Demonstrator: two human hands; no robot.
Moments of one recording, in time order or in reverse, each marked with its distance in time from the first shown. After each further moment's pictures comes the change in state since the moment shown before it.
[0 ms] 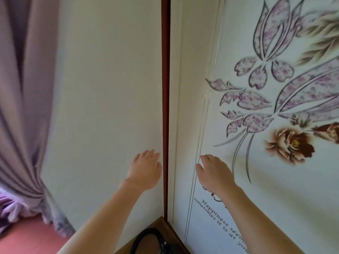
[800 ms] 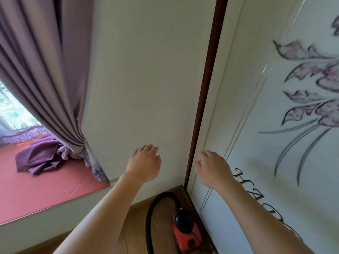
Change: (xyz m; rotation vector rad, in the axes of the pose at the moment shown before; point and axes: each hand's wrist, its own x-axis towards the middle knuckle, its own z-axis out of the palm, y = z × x) left_hand -0.055 -0.064 0.040 -0.026 -0.123 -0.337; right_hand 0.023 -0.050 0.084 0.043 -0.216 -0.280
